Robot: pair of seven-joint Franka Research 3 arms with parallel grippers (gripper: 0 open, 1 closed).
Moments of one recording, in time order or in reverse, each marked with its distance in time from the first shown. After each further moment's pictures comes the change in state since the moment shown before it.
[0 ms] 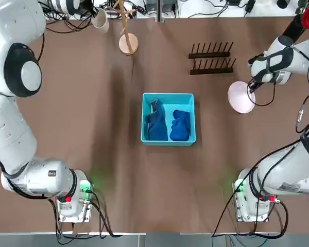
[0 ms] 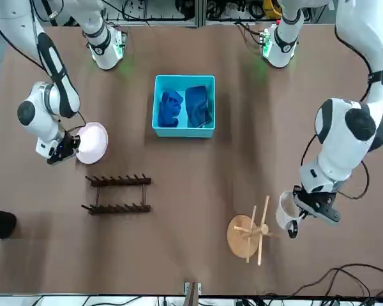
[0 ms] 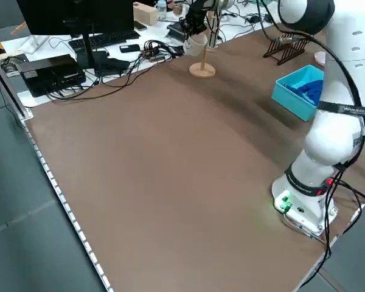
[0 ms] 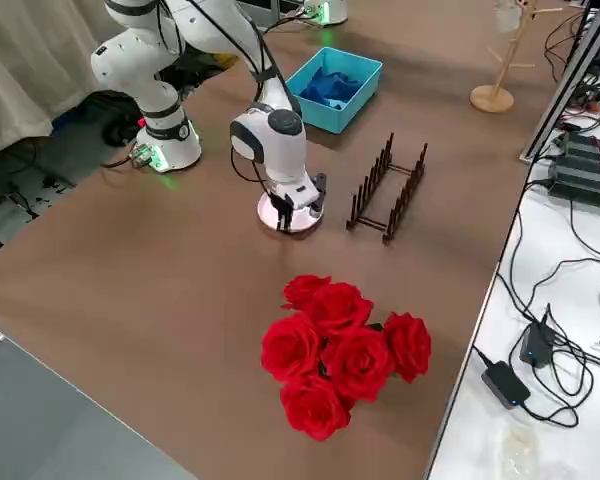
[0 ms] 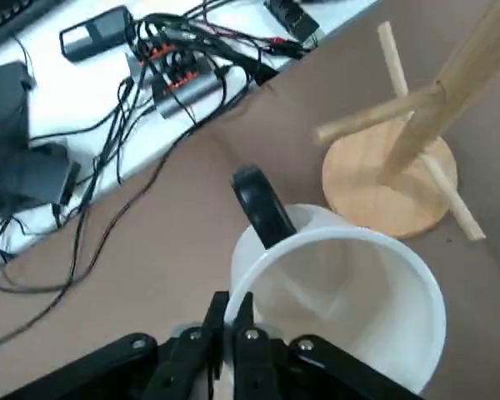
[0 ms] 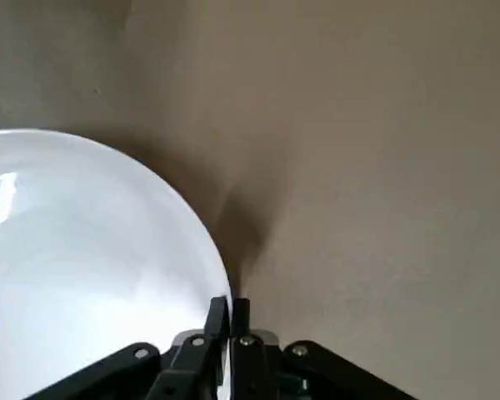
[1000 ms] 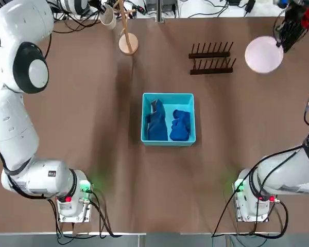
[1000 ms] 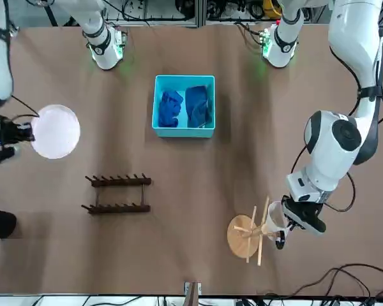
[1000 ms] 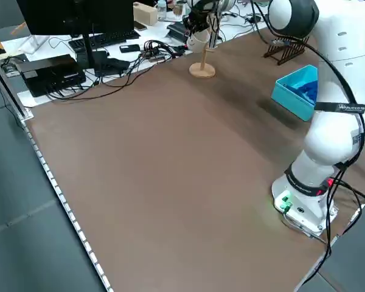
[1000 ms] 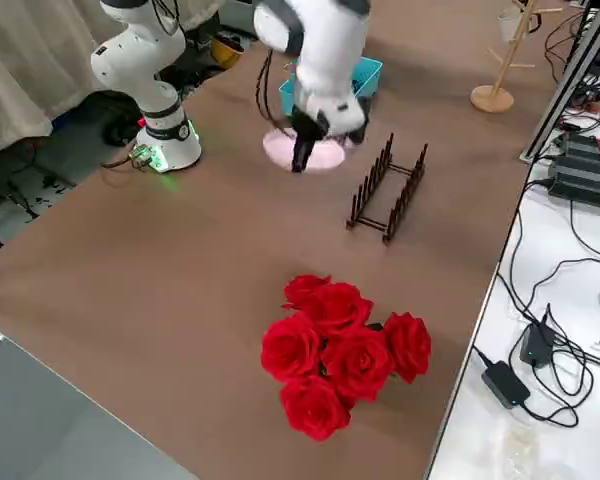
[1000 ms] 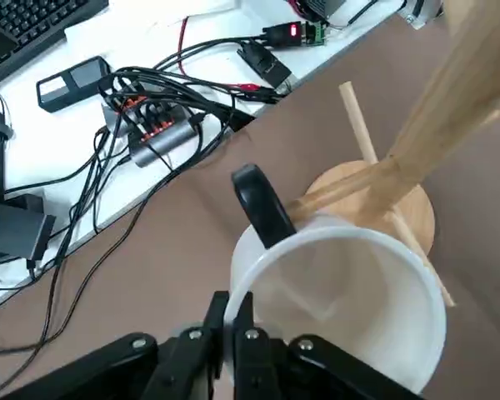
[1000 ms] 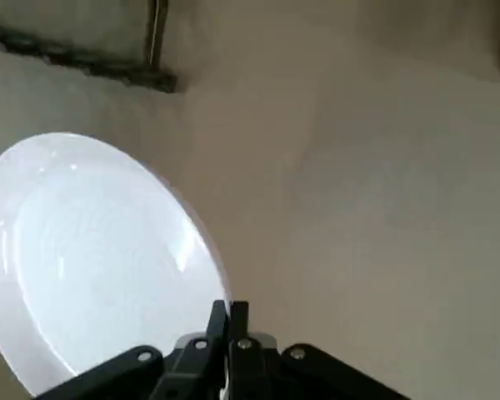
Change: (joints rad) left arm -0.013 0.084 -0.040 0.085 0.004 0.044 0.006; right arm 0.039 -0.135 0.001 0.743 -0.038 -1.057 0.138
